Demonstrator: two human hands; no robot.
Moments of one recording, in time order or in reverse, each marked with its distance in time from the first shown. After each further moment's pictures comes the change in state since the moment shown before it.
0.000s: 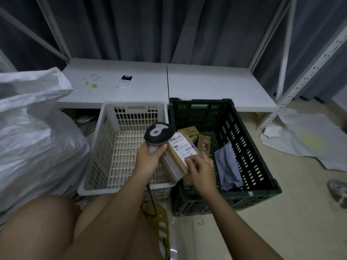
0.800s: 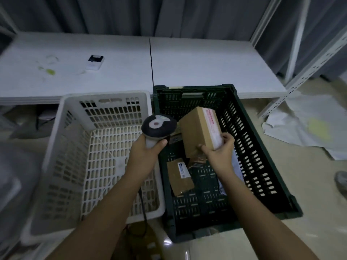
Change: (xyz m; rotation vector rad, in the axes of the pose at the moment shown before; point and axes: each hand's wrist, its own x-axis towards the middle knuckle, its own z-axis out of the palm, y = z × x) left_hand 0.109 -0.033 0.064 0.045 -0.149 0.035; right_hand 0.140 0.094 -0.008 0.183 0.198 0.385
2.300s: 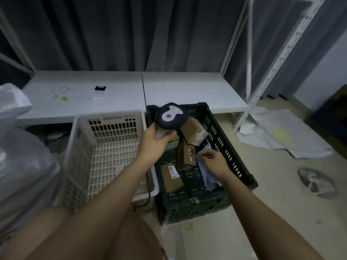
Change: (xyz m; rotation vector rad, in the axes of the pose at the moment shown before) left_hand -0.104 0.104 0.006 0.039 -0.147 0.240; right_hand -0.102 -0.048 -0.100 -0.200 -0.264 -0.002
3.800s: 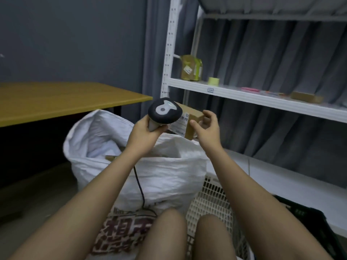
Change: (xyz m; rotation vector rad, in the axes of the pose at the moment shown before) left_hand -0.241 0.184 -0.344 0.319 0.798 0.332; right_hand -0.237 -0.414 0.158 0.594 -0.211 -0.898
